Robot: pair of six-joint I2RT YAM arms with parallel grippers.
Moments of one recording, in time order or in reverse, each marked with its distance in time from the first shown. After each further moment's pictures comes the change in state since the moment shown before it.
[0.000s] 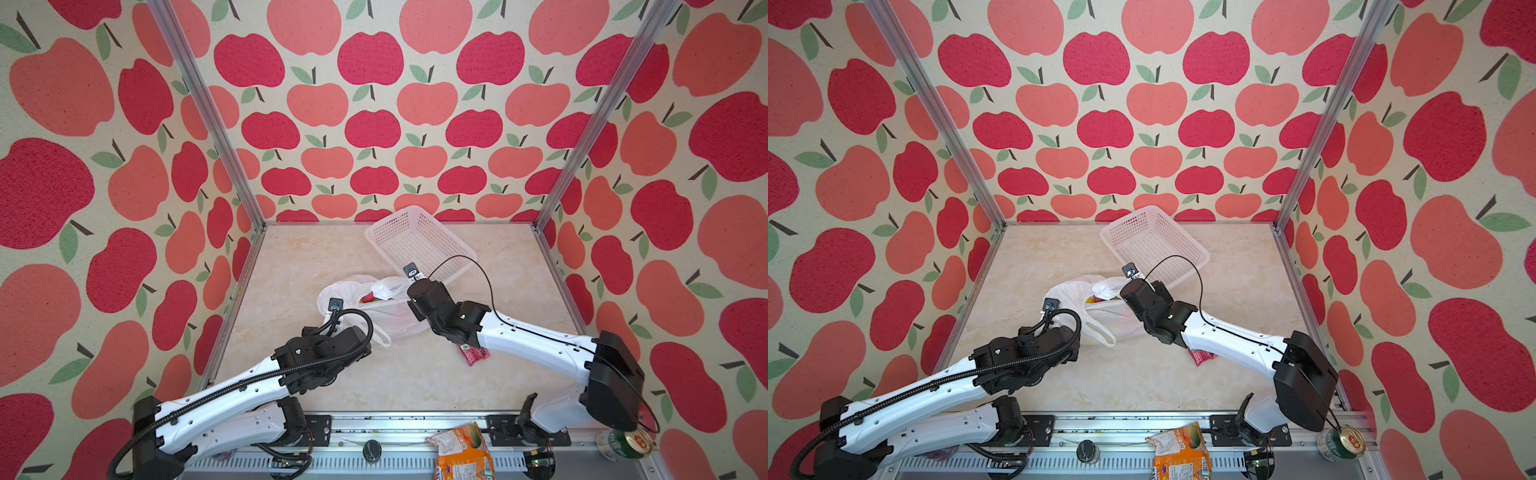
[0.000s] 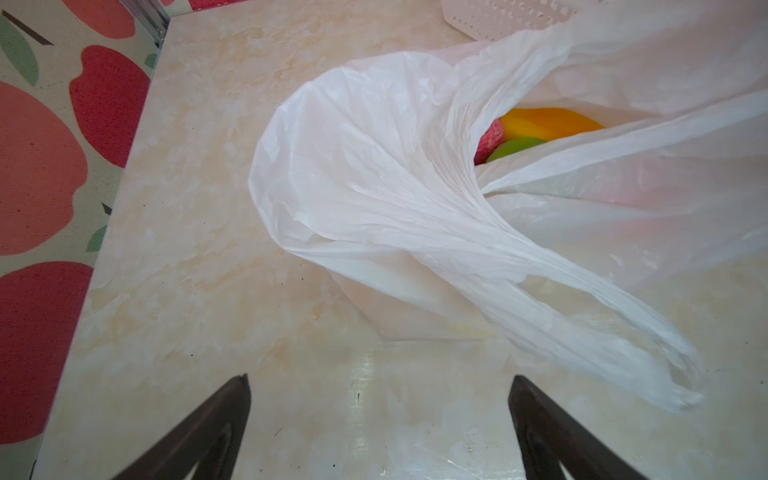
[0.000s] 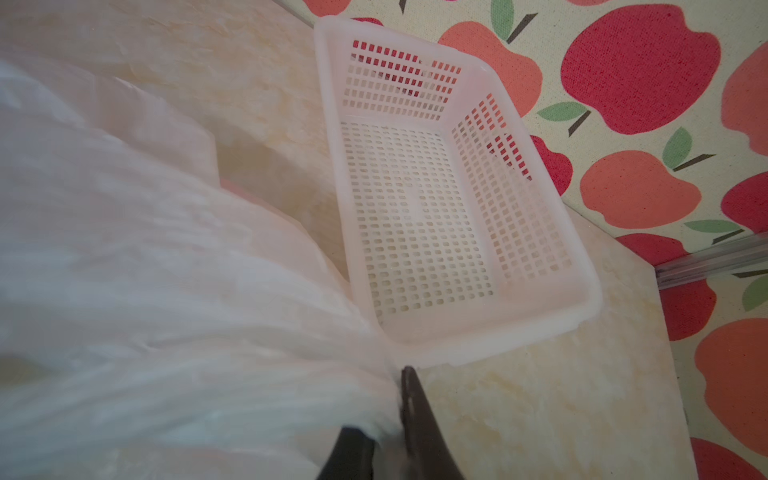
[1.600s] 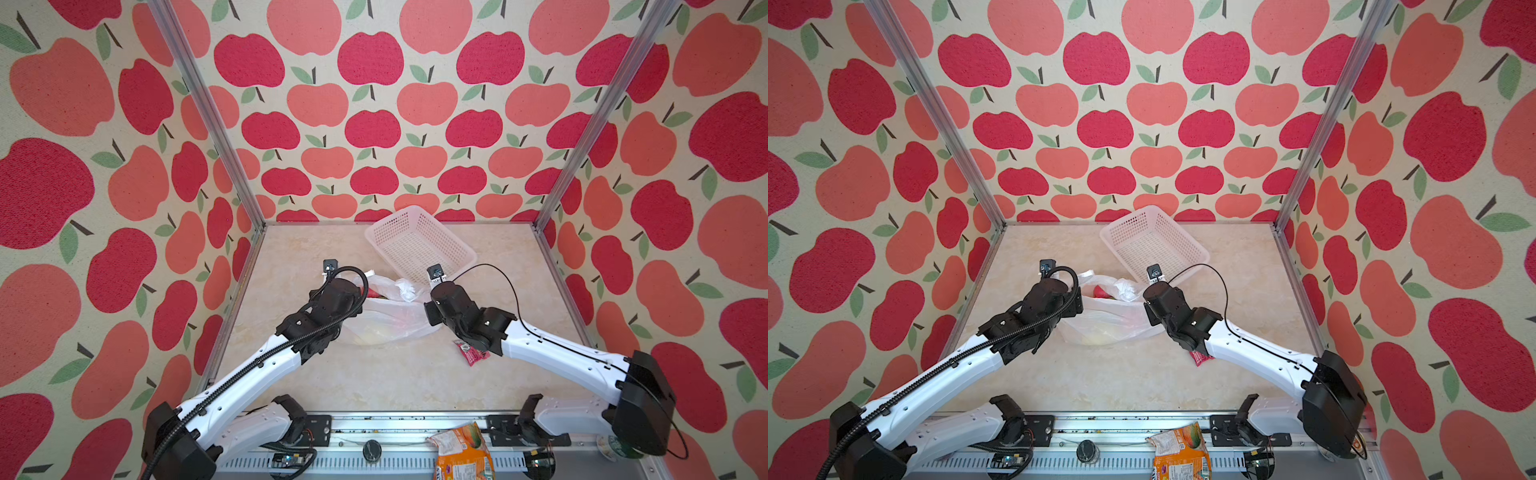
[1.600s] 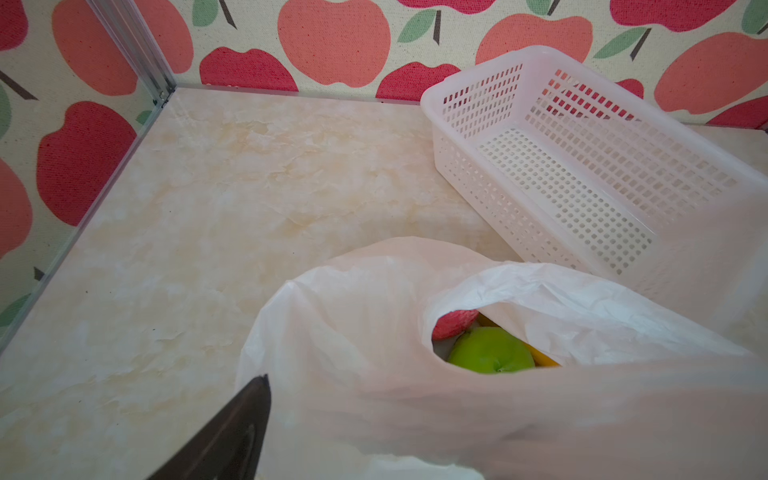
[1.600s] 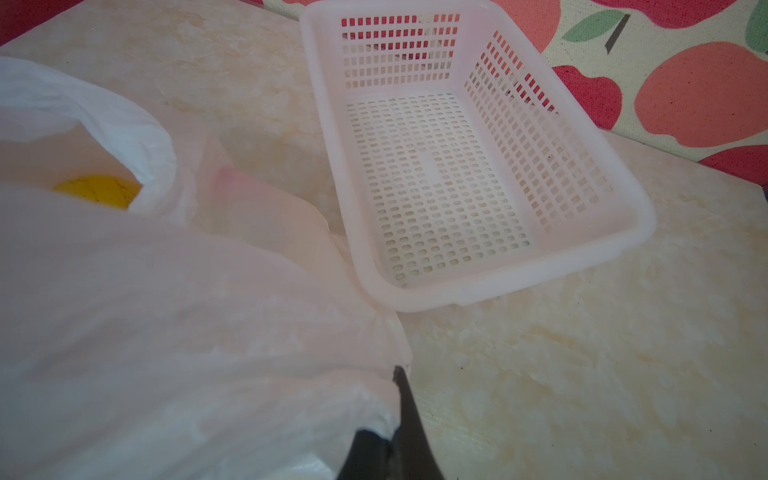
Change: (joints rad) left arm 0.401 0.115 0.052 0.512 0.170 0.266; right arm -0.058 -0.154 -0.140 0.002 -0.160 0.173
